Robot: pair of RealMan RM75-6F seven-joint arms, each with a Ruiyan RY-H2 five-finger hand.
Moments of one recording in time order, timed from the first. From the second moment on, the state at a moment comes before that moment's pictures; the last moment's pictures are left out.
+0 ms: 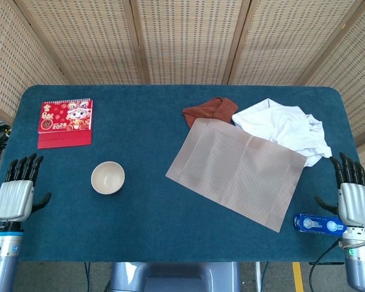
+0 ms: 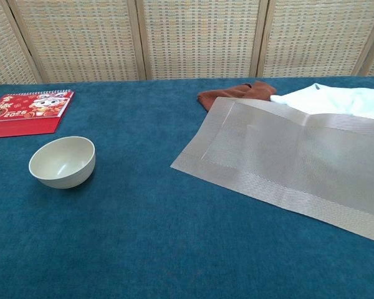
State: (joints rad) left arm -0.19 -1.28 -0.12 -1.69 1.33 1.43 0.37; right arm 0.16 -1.28 0.15 -1.43 -1.36 1.50 0.04
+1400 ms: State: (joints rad) left arm -0.91 -1.63 -0.29 -1.33 1.03 0.83 0.67; right arm 0.15 -1.25 0.25 -1.35 -1.29 1.45 0.21
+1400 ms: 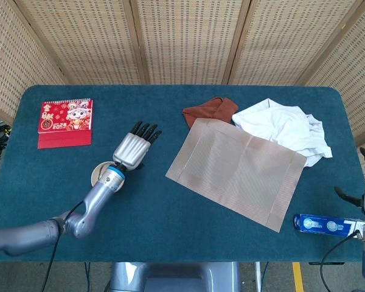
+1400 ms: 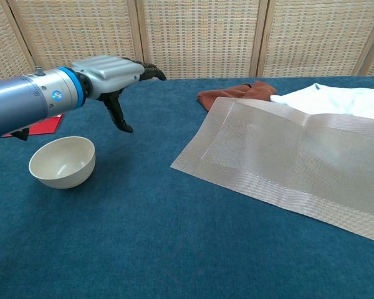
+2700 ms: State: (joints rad) left arm -1.10 -1.97 -0.21 -0.95 0.95 0.76 0.69; right arm 0.15 -1.26 0.28 -1.31 -1.26 1.43 0.30
